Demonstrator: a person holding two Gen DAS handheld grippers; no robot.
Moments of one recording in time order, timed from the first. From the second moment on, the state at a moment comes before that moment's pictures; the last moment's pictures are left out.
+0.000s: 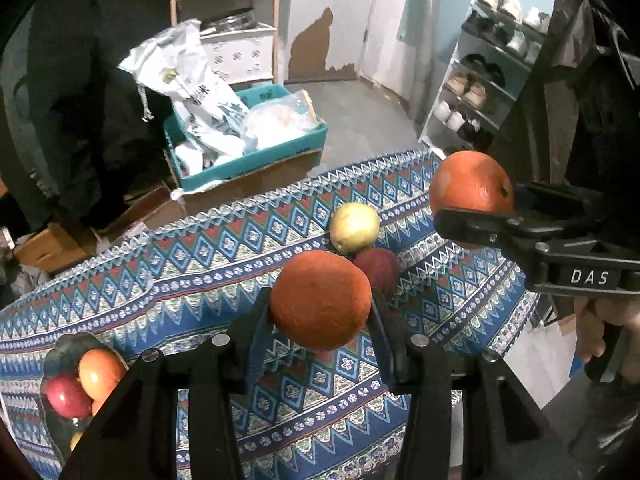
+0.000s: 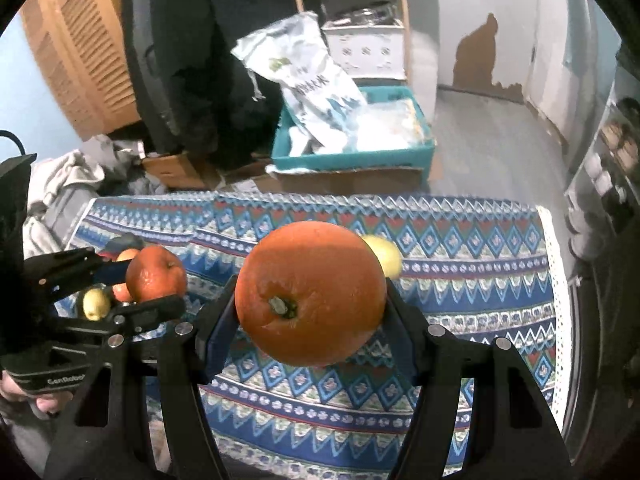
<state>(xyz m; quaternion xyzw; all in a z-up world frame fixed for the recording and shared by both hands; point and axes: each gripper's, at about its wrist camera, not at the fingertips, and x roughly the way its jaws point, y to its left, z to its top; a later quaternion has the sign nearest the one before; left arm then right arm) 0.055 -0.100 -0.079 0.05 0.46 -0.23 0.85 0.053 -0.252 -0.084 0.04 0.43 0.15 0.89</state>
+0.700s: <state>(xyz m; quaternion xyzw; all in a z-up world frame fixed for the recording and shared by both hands) 0.040 -0.033 -0.053 0.02 0.44 -0.20 0.88 0.051 -0.167 -0.038 0.00 0.41 0.22 0.89</state>
